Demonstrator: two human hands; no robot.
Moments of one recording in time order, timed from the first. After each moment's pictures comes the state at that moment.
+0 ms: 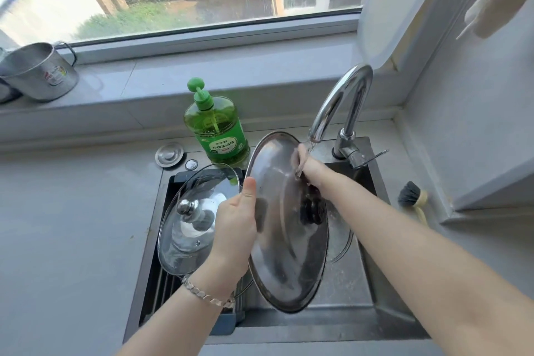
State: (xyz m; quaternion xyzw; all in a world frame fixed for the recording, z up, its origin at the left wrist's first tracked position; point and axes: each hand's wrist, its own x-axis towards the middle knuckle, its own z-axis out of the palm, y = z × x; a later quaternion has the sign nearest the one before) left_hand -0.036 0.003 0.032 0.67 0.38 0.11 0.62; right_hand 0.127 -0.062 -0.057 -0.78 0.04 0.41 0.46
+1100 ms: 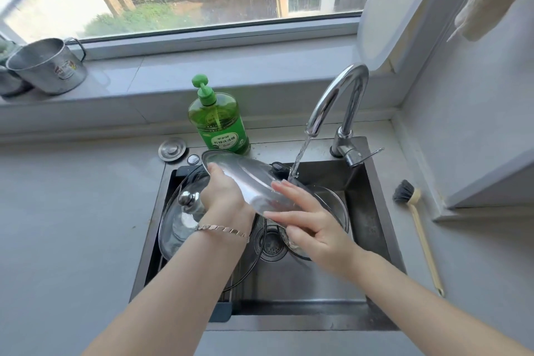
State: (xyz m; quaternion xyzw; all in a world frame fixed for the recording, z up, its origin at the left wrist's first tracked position) left_hand -0.007 0.011 0.050 0.40 0.65 0.17 0.62; right_hand 0.004 -0.133 -0.028 -0.69 -0.39 0.20 0.57
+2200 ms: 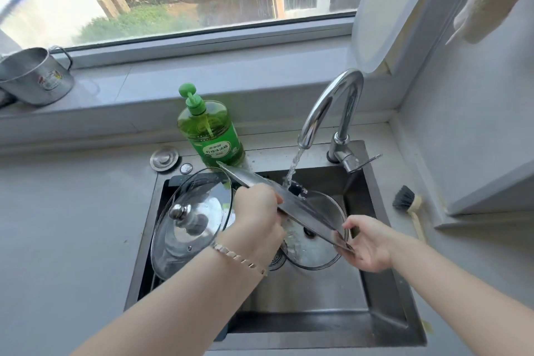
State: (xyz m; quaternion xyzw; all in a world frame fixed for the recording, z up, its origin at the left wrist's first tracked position) left_hand 0.021 -0.019 0.028 0.41 0.55 0.05 0.73; right_hand 0.085 -0.195 -0.091 -0.54 0.34 0.57 0.51
